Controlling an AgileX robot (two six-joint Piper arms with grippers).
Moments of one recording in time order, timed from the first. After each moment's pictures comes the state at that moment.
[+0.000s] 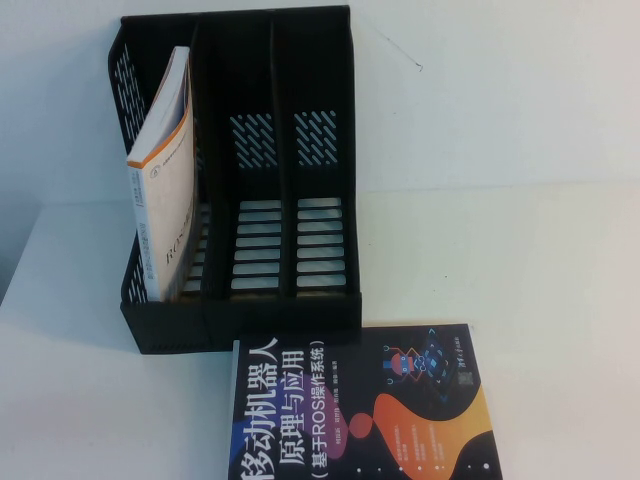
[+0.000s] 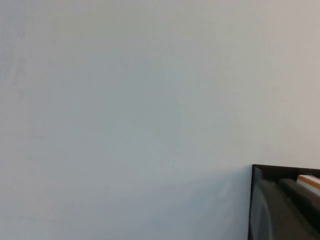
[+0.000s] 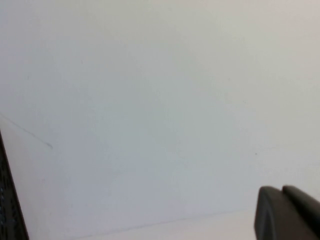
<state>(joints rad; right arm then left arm) -0.07 -0.01 0.03 0.10 -0.08 0.03 0.00 -0.01 0.02 -0.26 -0.32 0.10</state>
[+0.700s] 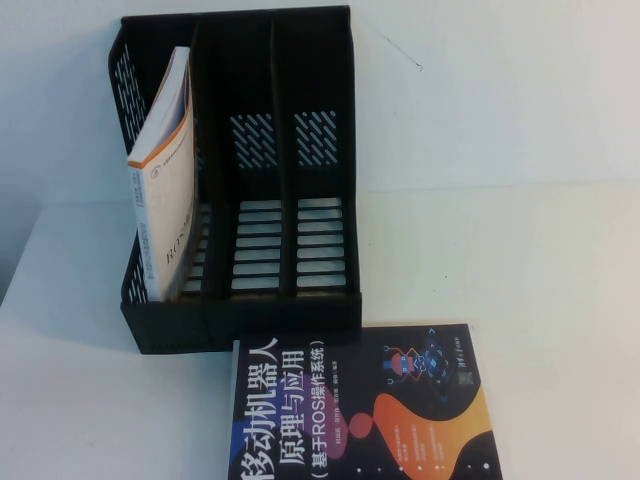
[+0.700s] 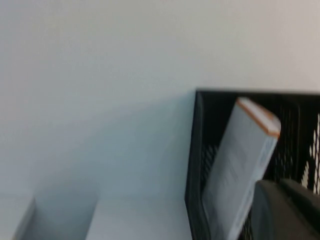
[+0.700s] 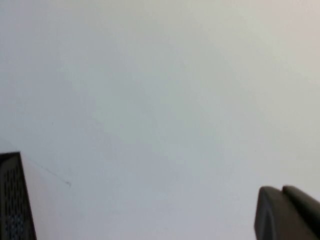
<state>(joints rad) -0.07 -0.01 -0.16 0.25 0.03 -0.12 0.00 0.05 -0.34 -0.28 0.31 0.11</state>
